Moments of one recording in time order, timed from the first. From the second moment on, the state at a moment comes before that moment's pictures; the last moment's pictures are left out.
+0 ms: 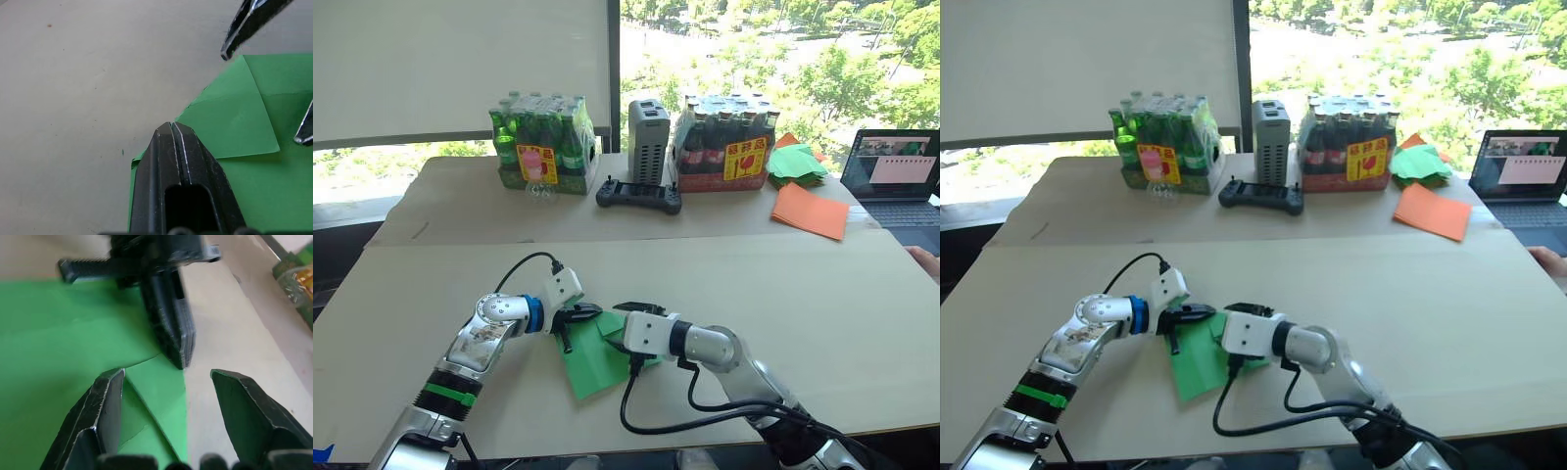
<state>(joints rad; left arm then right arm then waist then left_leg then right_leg) -0.45 0.58 -0.21 0.12 -0.16 0.33 -0.97 -0.39 -0.29 0.40 -0.19 -0.20 0.21 0.73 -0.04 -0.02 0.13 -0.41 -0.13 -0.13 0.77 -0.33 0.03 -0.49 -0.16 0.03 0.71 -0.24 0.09</state>
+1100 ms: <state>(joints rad) -0.43 0.56 -0.21 0.09 -0.15 0.34 -0.93 -0.57 -0.25 0.47 0.03 -0.17 0.43 0.76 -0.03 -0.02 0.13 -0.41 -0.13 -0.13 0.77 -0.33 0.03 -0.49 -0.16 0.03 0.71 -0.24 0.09</state>
